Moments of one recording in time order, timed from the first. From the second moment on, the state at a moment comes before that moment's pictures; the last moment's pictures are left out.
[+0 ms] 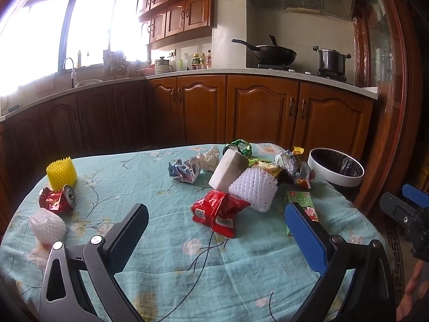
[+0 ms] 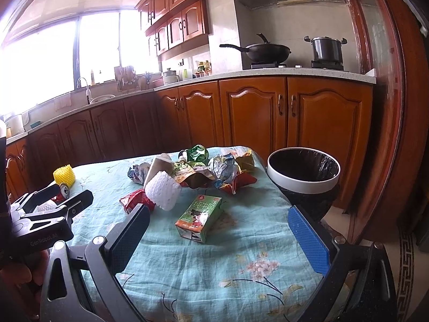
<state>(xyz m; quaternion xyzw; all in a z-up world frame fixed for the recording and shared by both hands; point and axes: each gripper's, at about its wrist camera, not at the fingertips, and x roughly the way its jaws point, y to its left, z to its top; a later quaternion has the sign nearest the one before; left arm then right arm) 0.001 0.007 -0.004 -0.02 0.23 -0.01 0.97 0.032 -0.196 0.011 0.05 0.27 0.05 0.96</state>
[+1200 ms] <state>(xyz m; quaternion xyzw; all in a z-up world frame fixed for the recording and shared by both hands) 0.184 0.043 -0.069 -0.03 0.44 -0.14 0.89 0.172 -0.176 -0.098 0.17 0.50 0.13 0.84</state>
